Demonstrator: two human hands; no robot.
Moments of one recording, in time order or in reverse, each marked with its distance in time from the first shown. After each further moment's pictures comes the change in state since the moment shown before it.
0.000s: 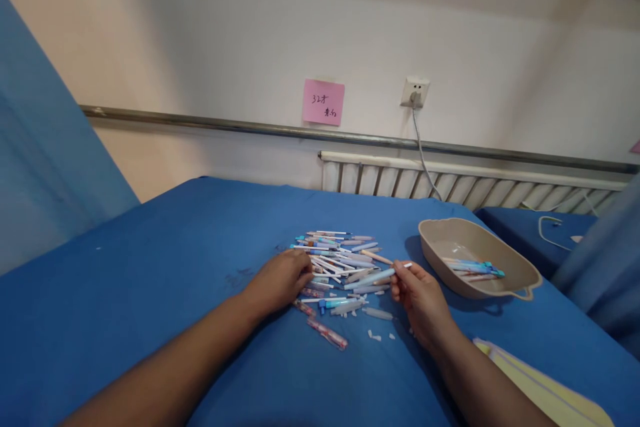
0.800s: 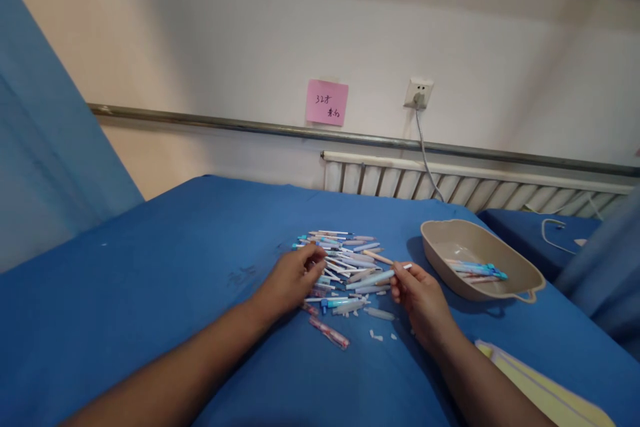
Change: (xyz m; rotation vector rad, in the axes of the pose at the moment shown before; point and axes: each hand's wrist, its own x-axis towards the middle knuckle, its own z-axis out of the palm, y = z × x) left_hand 0.000 0.022 0.005 -0.439 0.151 -0.129; right_hand -0.001 0.001 0.001 -0.045 -0.029 0.010
